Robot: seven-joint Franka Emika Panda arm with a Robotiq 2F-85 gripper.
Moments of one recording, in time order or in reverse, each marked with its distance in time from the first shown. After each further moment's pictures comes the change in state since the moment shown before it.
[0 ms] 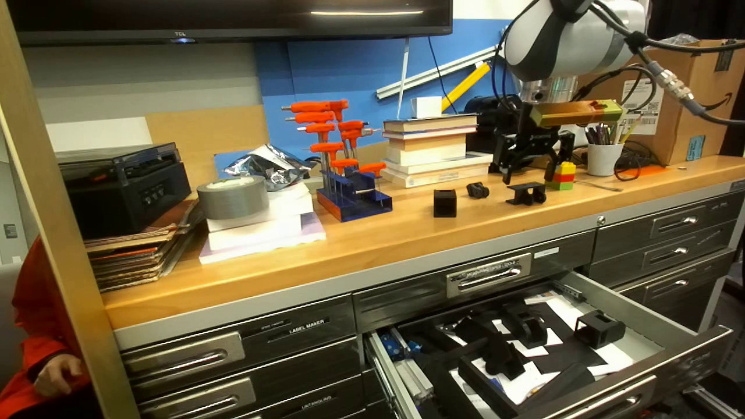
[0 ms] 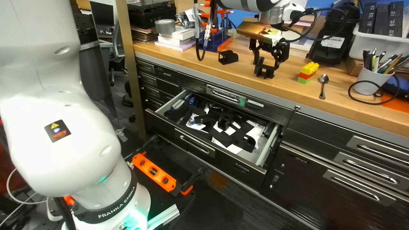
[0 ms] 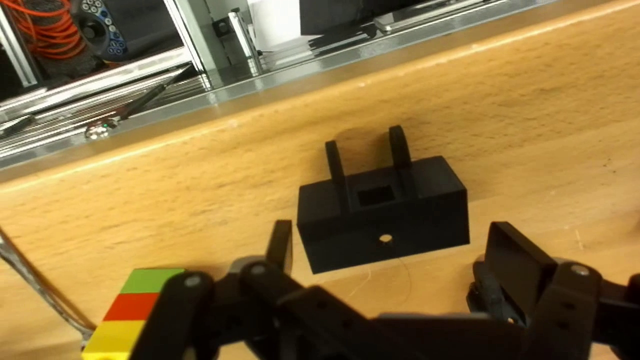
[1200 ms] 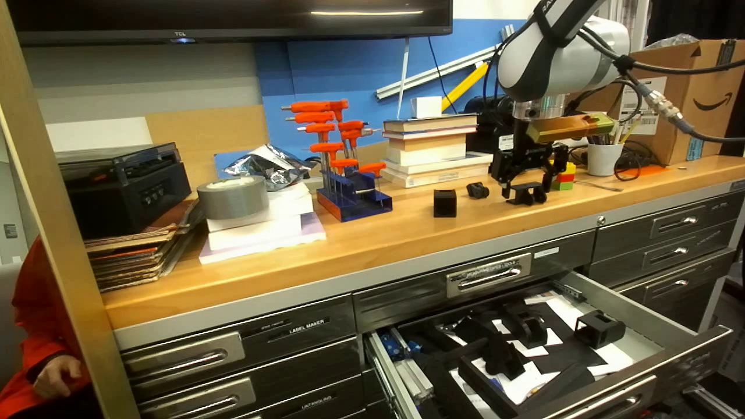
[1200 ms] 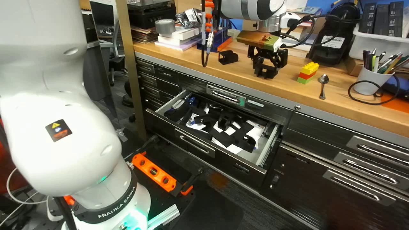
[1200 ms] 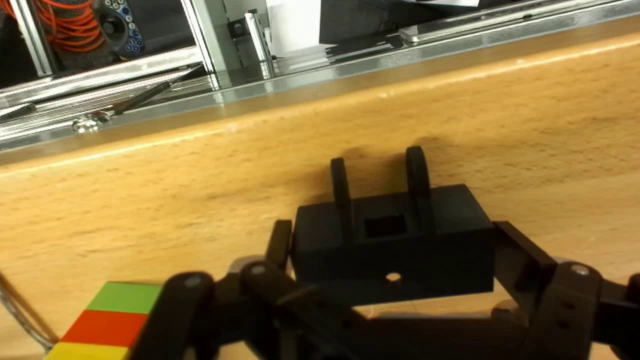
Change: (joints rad) arm 0.010 0.066 0.000 0.027 -0.055 0.000 -0.021
